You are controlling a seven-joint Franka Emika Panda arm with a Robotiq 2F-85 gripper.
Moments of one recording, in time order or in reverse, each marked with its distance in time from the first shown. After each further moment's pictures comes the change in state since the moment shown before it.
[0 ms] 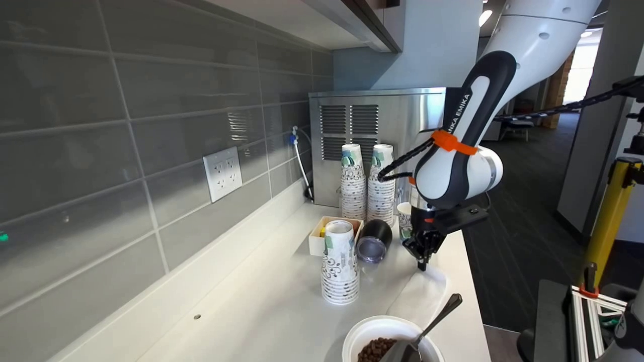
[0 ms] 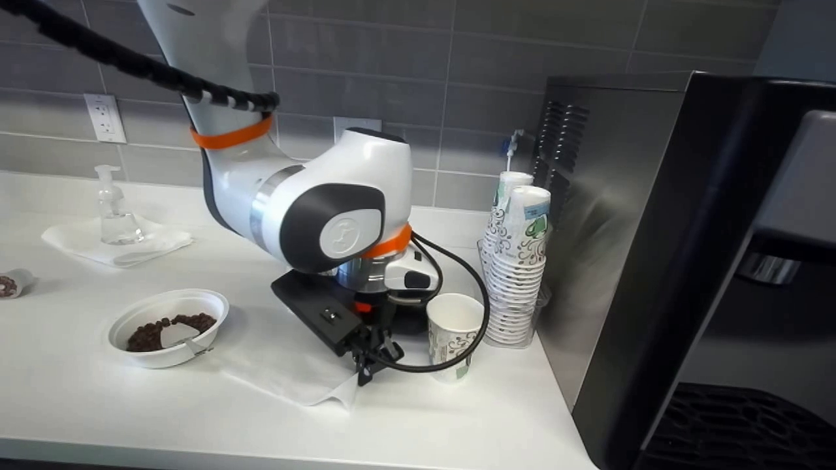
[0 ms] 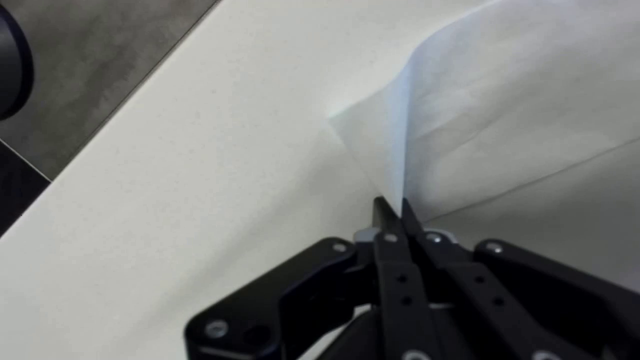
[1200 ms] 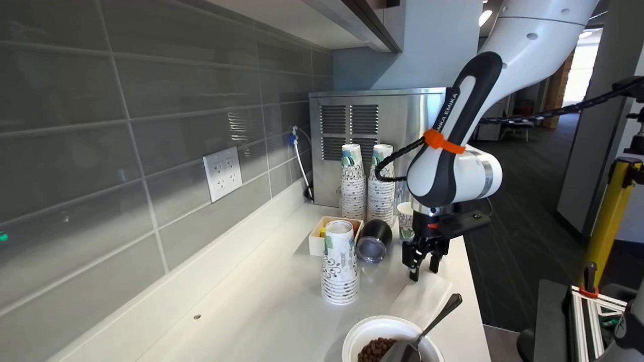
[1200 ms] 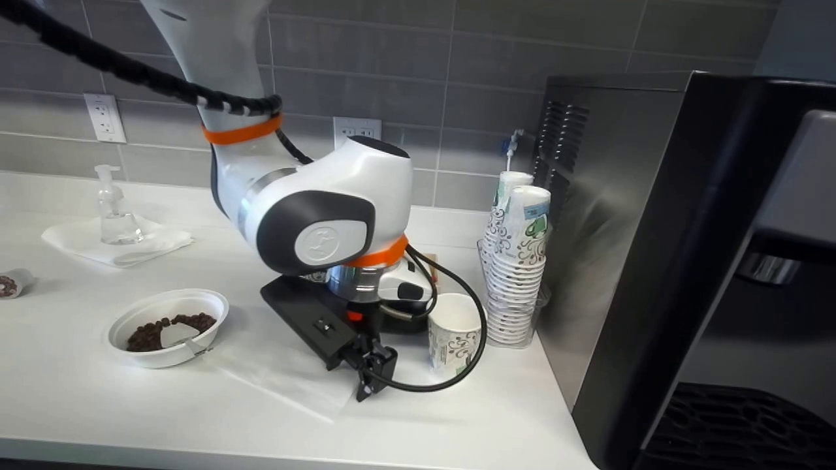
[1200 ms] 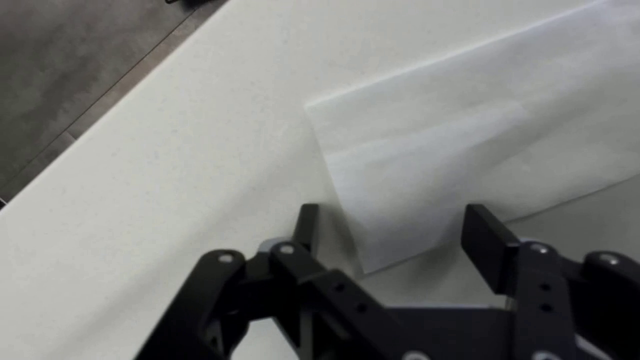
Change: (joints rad) arm -0.009 0.011 0.054 -0.009 0.236 -0.024 -0.232
